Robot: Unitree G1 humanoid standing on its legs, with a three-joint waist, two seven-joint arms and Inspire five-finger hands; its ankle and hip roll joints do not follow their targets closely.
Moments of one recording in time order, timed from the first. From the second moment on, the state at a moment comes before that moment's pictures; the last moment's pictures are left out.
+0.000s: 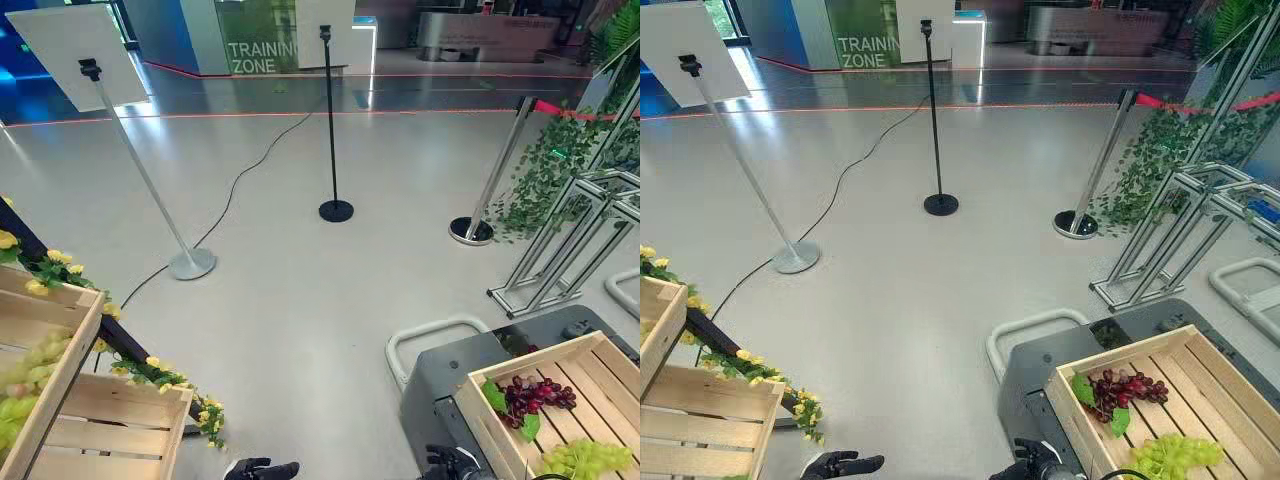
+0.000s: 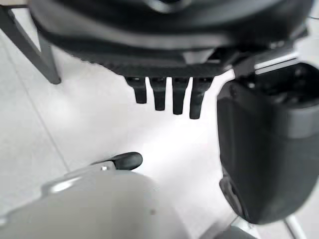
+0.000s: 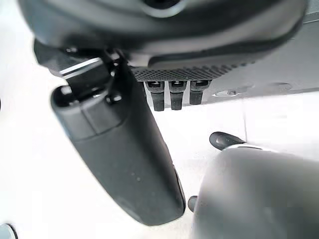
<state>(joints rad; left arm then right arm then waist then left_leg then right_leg) 0.00 0.21 -0.38 1.29 -0.20 -0.07 0.12 -0.05 -0.21 0.38 1.29 0.20 -0.08 0.05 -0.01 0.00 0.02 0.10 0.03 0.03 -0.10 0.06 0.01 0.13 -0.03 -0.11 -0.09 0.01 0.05</state>
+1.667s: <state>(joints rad) -0.08 0.25 -0.40 1.22 -0.10 -0.05 0.12 0.04 -0.26 0.35 0.65 0.28 -0.44 -0.06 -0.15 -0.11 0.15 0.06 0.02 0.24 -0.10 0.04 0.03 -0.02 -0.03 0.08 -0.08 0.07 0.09</state>
